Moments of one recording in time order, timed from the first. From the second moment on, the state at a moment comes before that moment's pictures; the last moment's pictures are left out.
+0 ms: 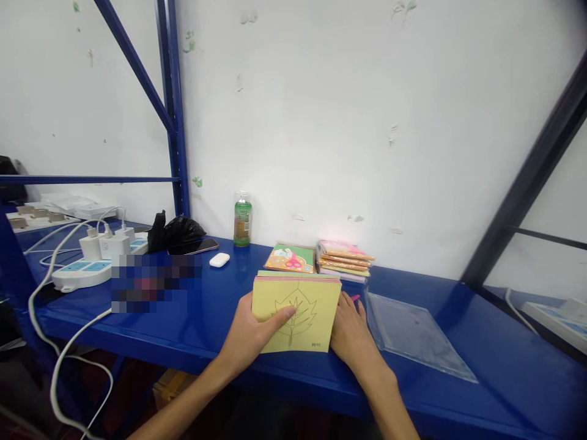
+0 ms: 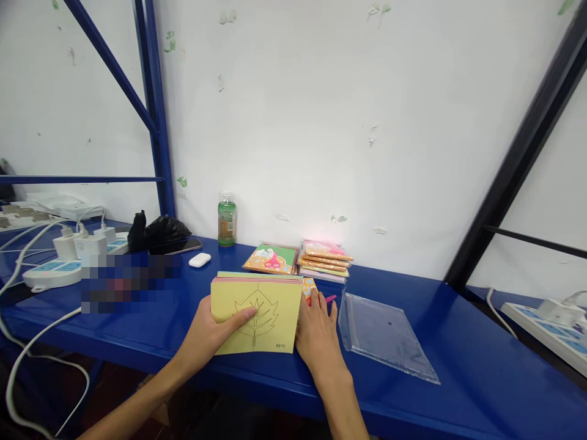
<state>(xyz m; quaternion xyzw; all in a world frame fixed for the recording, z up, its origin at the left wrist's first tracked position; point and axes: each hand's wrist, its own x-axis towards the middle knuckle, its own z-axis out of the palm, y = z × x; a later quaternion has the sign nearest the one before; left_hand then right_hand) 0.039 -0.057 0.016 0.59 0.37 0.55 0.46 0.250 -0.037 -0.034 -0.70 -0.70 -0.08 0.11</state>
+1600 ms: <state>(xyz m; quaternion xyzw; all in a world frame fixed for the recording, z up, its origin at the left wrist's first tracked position) 0.039 -0.054 0.013 0.59 0.36 0.55 0.47 0.248 -0.037 -0.030 -0.69 -0.68 -0.08 0.22</state>
